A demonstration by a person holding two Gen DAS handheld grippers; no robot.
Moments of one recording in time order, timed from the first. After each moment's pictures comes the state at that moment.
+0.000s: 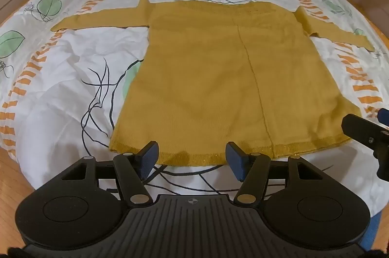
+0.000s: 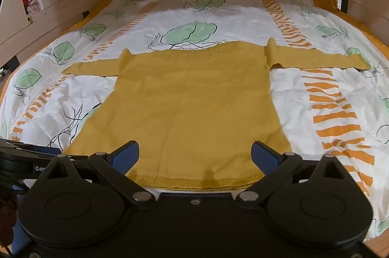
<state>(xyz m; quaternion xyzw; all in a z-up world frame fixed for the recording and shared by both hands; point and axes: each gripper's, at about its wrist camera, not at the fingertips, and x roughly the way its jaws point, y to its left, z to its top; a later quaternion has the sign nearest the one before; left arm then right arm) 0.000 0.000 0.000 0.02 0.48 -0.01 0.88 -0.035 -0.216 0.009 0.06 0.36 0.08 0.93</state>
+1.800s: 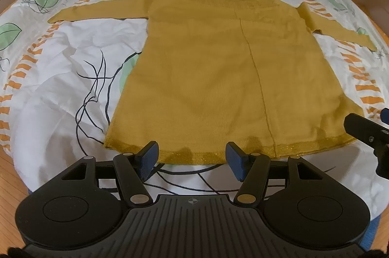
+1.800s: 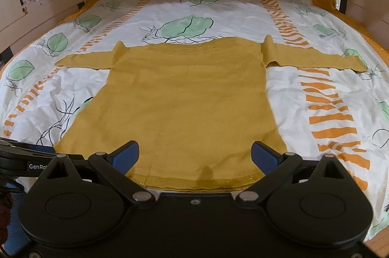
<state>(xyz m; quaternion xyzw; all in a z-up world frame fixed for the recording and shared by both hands) 0.007 0.000 -0.009 0.00 0.49 -0.01 0.87 -0.025 -0.219 0.004 0.04 0.37 0.07 0.92</state>
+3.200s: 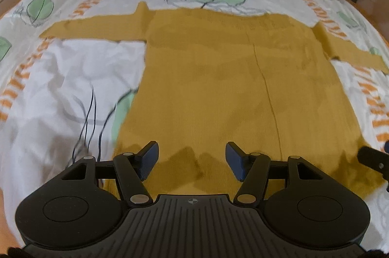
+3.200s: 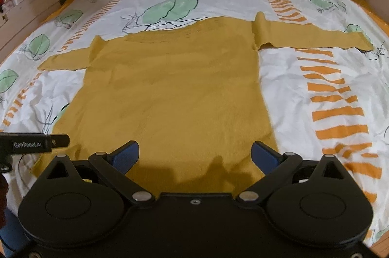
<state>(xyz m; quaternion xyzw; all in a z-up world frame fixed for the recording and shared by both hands) 0.091 0.006 -0.013 0.00 0.47 -0.01 0.88 0.043 -0.245 -0.018 0.07 0.43 0.05 0.90</state>
